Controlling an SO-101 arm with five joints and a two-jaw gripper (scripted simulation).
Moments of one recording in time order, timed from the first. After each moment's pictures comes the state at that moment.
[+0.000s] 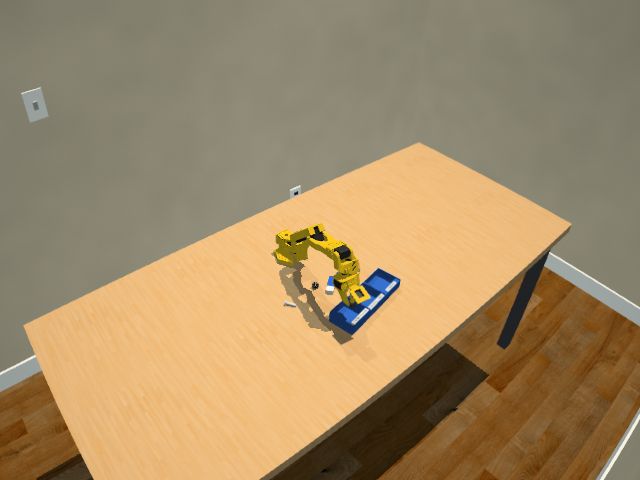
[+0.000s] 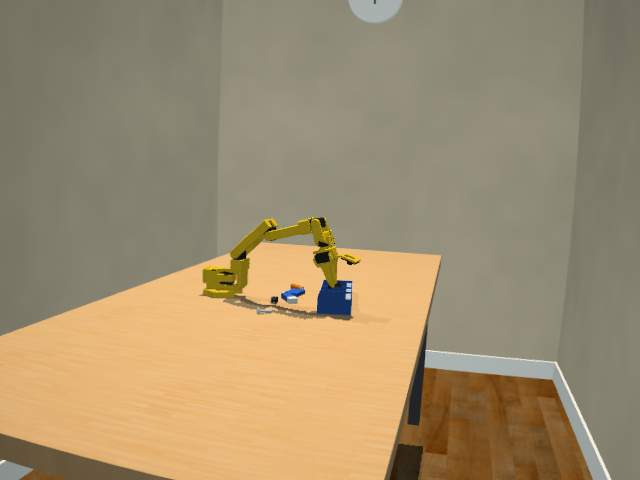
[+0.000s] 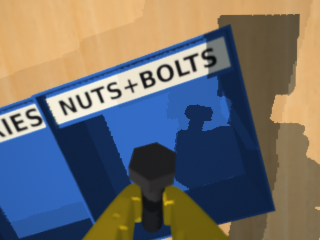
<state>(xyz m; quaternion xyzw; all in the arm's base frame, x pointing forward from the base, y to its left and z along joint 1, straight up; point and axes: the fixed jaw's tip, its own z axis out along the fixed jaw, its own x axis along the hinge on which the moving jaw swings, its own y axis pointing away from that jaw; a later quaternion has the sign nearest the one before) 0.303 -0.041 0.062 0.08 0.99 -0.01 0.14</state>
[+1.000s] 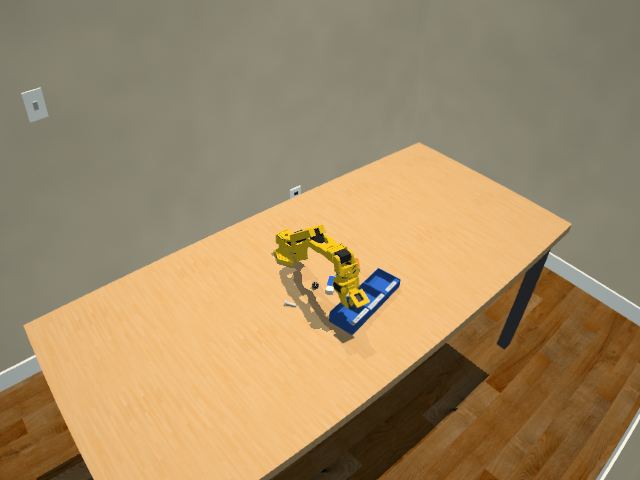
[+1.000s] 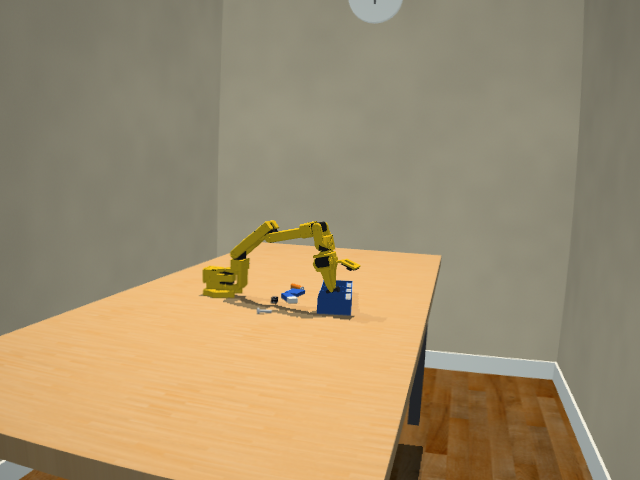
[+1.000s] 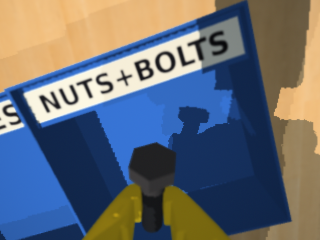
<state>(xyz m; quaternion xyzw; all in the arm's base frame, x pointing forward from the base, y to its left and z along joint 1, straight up) 0.300 -0.041 0.050 0.08 0.99 -0.01 0.12</state>
